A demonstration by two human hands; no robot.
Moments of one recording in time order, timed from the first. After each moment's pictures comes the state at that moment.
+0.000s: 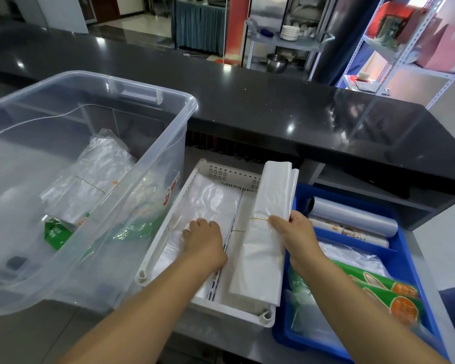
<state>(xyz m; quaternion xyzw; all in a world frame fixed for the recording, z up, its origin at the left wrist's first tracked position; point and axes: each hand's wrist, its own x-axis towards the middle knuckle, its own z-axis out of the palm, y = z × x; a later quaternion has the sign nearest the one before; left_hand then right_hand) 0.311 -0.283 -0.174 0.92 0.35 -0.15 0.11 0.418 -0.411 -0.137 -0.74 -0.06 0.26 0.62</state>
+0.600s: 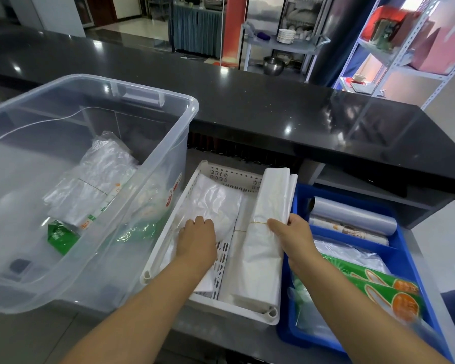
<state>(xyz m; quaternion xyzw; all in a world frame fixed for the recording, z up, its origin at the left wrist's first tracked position) 0.293 -0.269 -0.182 0.94 0.34 -0.01 0.07 0.409 -0.408 -0.142 -0.76 -0.05 0.24 0.60</state>
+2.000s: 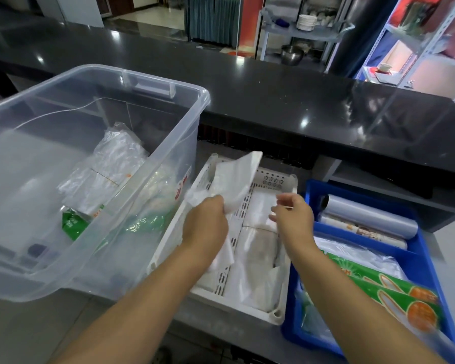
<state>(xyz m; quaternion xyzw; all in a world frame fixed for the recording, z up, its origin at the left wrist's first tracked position) 0.292 -0.267 -0.151 0.86 0.39 0.21 0.25 0.415 -0.379 -0.148 -0.80 -0.12 0.15 0.58</state>
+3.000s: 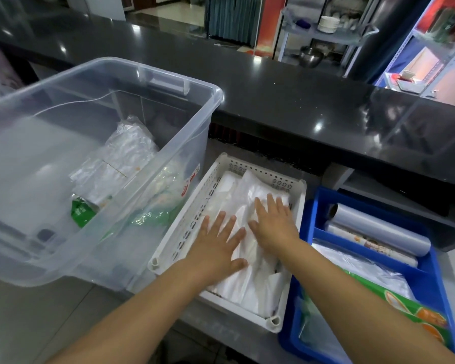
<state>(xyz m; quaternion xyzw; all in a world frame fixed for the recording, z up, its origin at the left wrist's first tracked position) 0.284 -0.275 -0.219 0.98 0.19 -0.09 0.05 0.432 -0.352 -0.186 -0.89 -0.43 0.13 0.01</state>
